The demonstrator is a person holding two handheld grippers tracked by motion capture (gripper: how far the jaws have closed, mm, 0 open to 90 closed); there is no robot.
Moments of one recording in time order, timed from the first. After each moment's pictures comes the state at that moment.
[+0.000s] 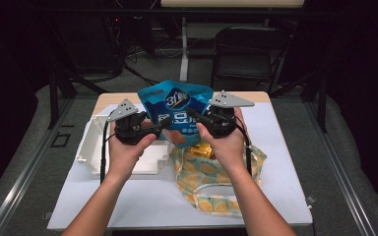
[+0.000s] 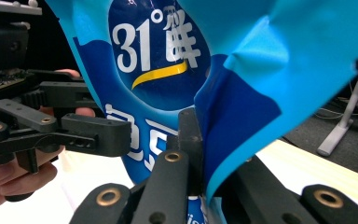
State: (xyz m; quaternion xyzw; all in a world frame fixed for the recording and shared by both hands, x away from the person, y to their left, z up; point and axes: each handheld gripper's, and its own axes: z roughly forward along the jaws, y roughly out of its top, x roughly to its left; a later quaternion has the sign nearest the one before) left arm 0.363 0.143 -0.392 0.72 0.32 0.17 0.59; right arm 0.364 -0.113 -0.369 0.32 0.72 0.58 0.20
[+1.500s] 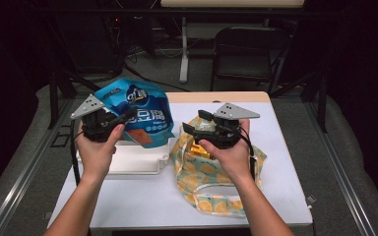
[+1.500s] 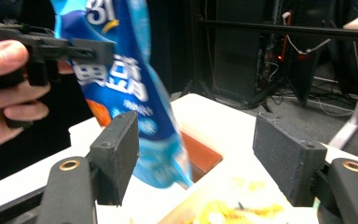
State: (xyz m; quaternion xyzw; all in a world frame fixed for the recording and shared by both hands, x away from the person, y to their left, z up) left arm 0.358 0.213 -0.378 0.70 0.37 0.21 0.58; right arm 0.347 -0.126 -0.387 0.32 0.72 0.59 0.19
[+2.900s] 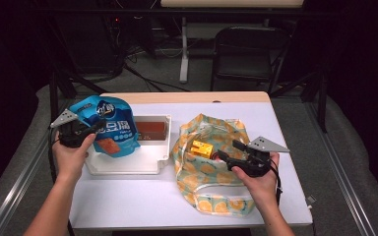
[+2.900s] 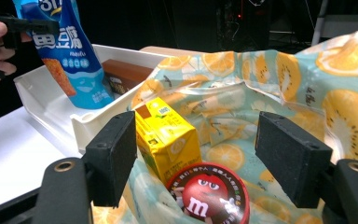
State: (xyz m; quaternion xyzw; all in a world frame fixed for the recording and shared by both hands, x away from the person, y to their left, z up) left arm 0.403 0.321 -0.467 0.70 0.43 0.21 0.52; right arm 0.315 -0.210 -0.475 0.41 0.71 0.54 0.19
